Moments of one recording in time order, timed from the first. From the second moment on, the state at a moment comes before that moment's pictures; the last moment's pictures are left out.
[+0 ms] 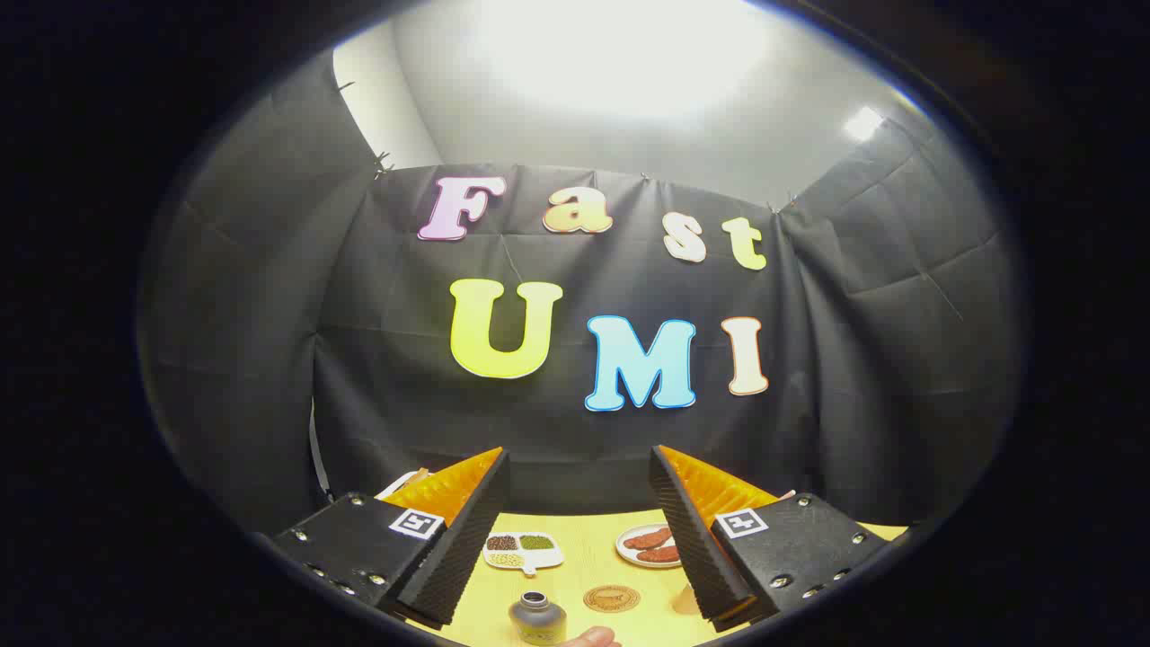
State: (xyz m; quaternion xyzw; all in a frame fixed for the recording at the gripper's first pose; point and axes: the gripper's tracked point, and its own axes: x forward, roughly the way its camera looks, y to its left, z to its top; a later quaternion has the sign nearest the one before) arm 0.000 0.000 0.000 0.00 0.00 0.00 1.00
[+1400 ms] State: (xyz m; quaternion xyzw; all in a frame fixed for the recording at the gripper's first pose) arm 0.011 0.011 -0.116 0.02 0.04 0.02 1.00
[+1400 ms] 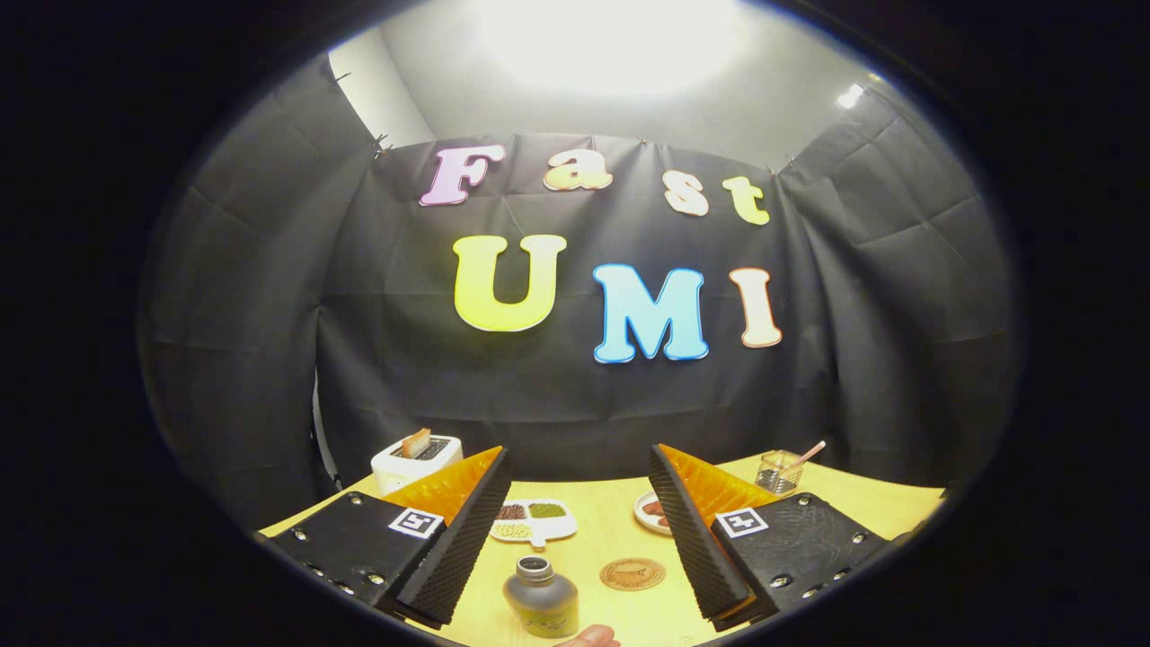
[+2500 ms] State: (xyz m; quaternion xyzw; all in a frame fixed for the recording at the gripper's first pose) arm 0.023 0.046 -0.285 0.00 0.10 0.08 0.99
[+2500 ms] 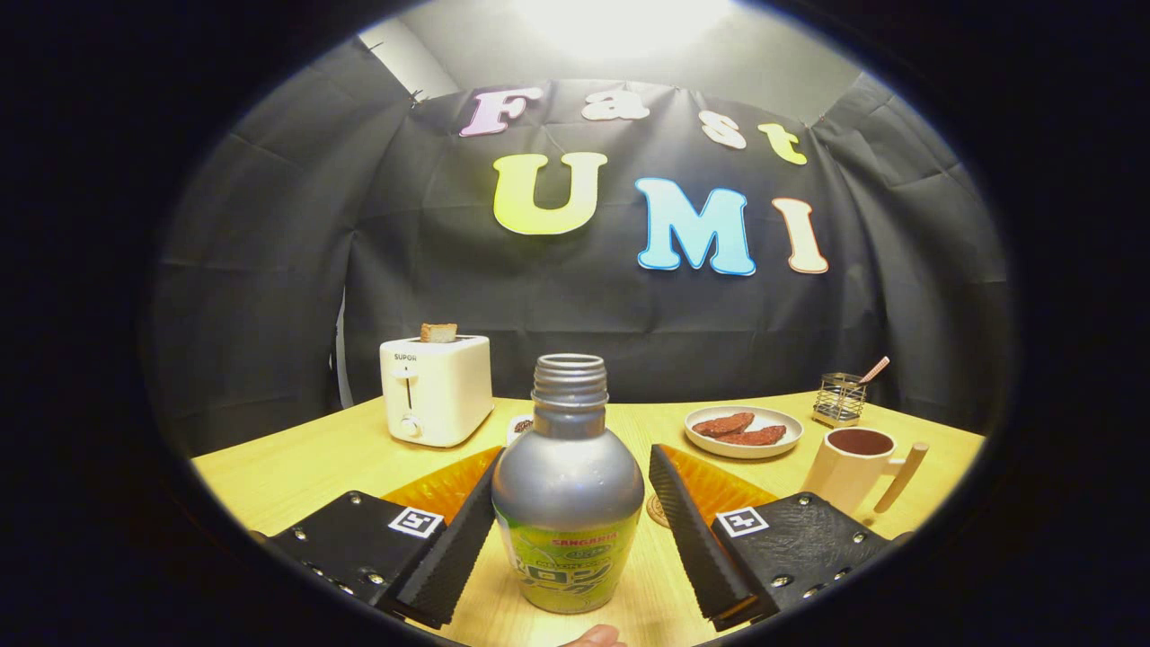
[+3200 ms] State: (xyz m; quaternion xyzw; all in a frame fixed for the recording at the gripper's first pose) arm 0.023 0.032 -0.278 0.01 0.09 0.06 0.99
